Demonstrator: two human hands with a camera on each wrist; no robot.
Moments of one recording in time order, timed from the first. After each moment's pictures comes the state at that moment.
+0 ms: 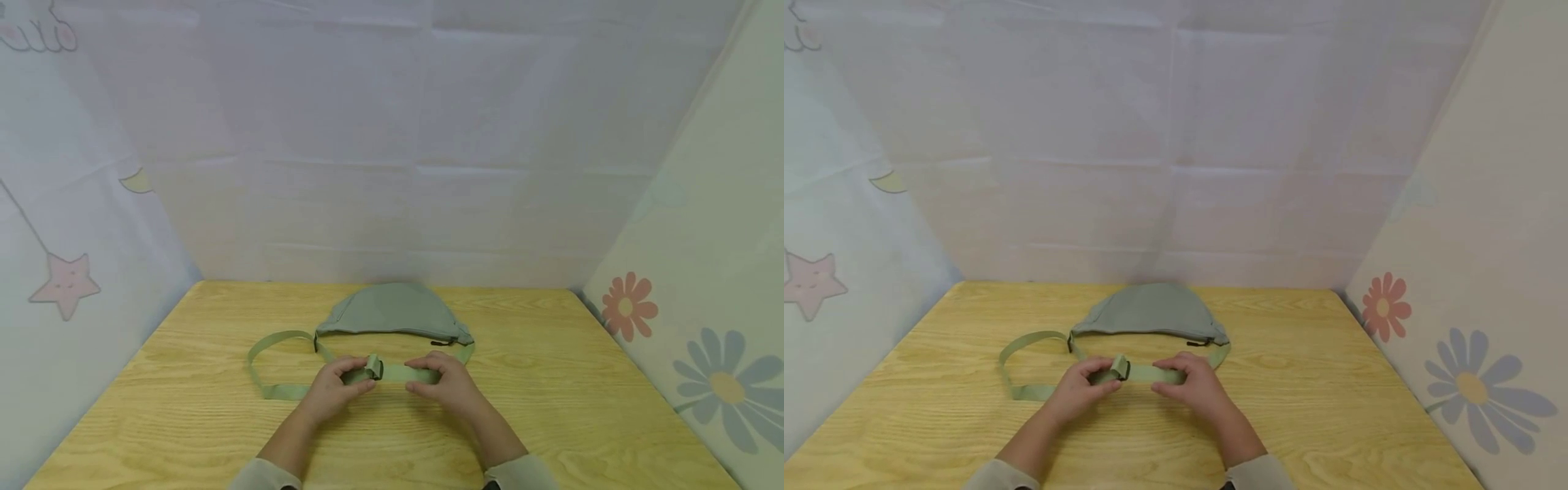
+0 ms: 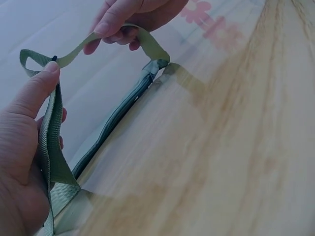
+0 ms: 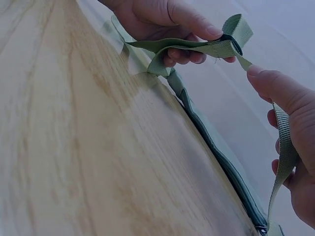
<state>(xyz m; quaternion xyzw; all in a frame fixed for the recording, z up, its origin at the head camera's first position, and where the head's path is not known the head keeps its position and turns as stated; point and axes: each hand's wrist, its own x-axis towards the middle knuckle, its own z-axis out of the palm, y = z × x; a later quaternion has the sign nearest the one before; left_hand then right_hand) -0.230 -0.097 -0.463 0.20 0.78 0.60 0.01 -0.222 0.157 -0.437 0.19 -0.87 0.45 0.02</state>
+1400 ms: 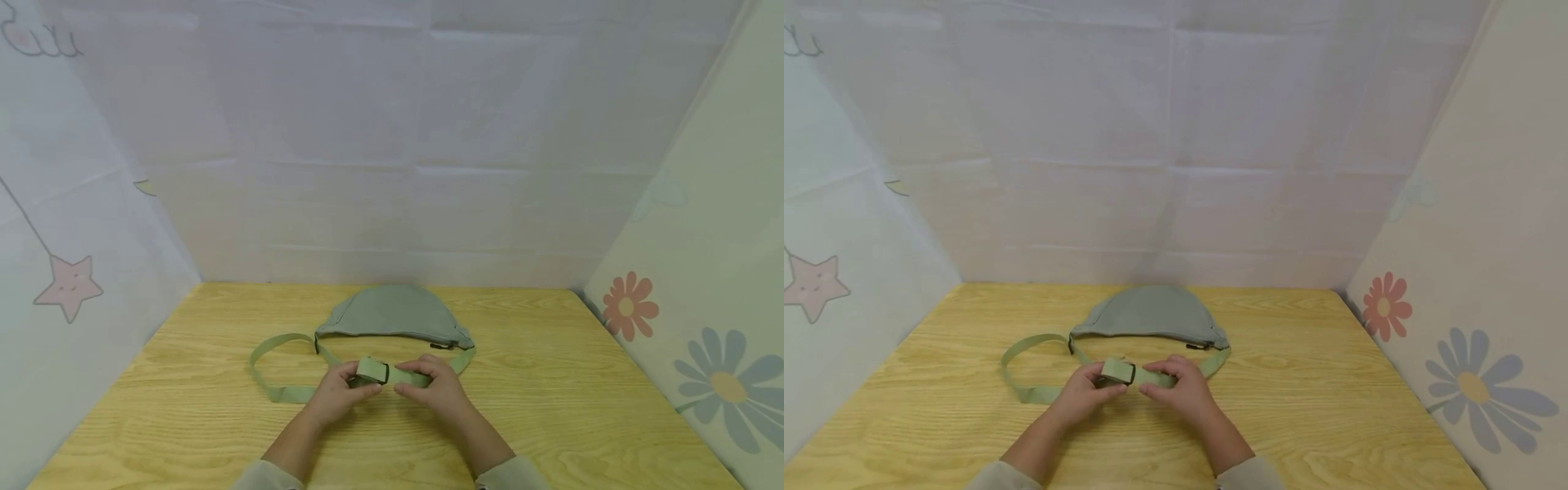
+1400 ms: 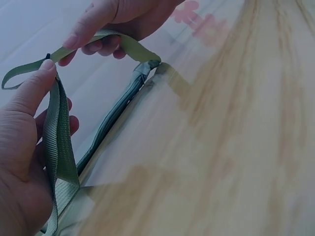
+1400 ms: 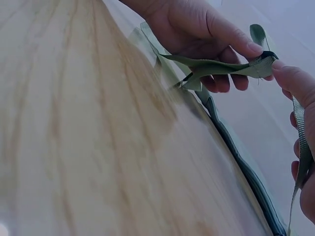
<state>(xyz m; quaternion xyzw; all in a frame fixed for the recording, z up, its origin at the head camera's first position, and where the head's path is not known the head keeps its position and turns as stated) -0.230 -0.088 -0.467 0.25 0.72 0.64 0.05 -0.218 0.139 -0.446 0.17 -0.83 0.53 0.03</state>
